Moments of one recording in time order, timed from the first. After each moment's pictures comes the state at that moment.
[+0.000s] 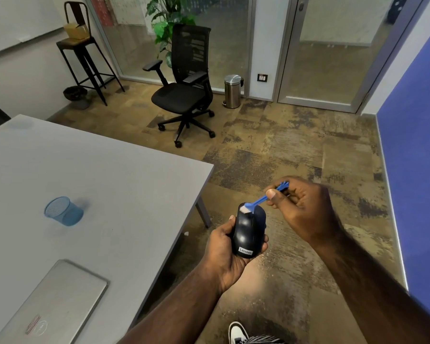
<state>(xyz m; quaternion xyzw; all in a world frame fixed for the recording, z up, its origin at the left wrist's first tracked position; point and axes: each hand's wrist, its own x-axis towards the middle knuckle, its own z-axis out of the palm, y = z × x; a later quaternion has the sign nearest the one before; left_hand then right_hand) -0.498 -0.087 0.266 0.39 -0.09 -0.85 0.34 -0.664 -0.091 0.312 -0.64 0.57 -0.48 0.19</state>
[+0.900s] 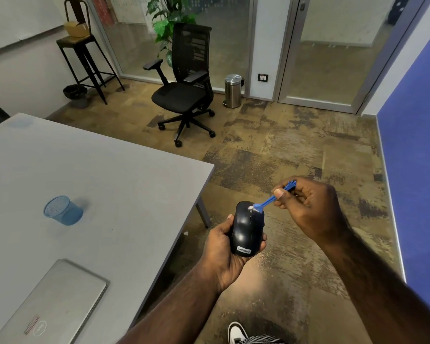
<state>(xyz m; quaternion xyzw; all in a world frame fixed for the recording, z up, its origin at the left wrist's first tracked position) -0.493 -0.091 0.266 0.39 -0.08 -0.85 0.35 -0.673 -0.094 0.310 -0.64 0.58 -0.47 0.20</state>
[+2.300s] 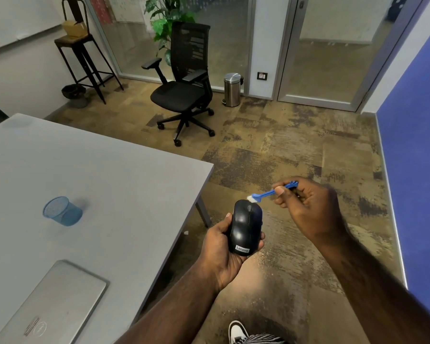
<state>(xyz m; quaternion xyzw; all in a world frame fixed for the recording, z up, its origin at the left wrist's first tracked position) -0.491 -0.094 0.264 0.40 -0.09 -0.84 0.35 -0.671 -0.093 0.304 -0.62 0.59 -0.49 0.18</state>
